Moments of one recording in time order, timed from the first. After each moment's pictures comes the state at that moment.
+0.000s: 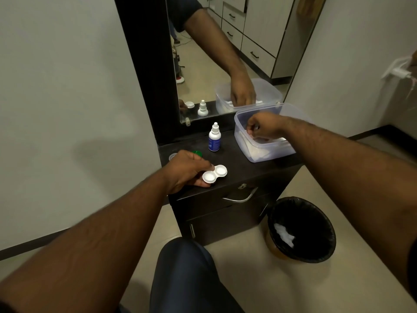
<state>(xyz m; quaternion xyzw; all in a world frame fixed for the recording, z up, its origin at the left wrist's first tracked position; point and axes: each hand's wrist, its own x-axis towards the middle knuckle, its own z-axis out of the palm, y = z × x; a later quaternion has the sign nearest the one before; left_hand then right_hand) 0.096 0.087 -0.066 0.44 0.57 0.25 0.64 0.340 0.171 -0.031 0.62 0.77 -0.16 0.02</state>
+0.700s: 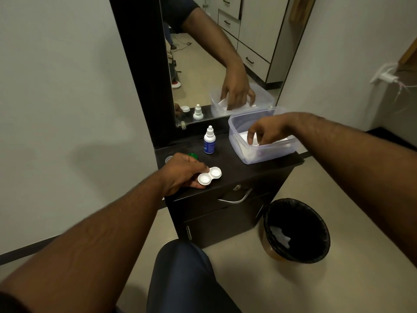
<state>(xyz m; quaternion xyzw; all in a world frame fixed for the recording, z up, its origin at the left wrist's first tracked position) 0.098 0.084 -0.065 0.45 0.58 0.25 0.63 0.352 0.158 -0.004 0.60 0.74 -0.26 0.15</state>
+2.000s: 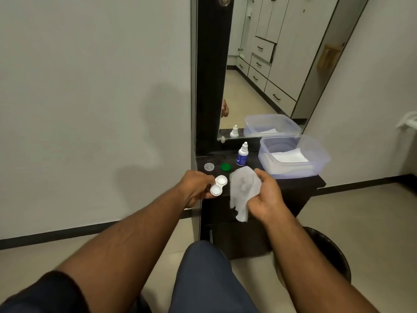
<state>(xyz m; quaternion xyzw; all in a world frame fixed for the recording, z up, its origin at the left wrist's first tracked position) 0.049 0.027 -0.062 0.34 0.59 0.41 0.61 0.210 0.002 -0.053 0.42 0.08 -0.72 -0.55</state>
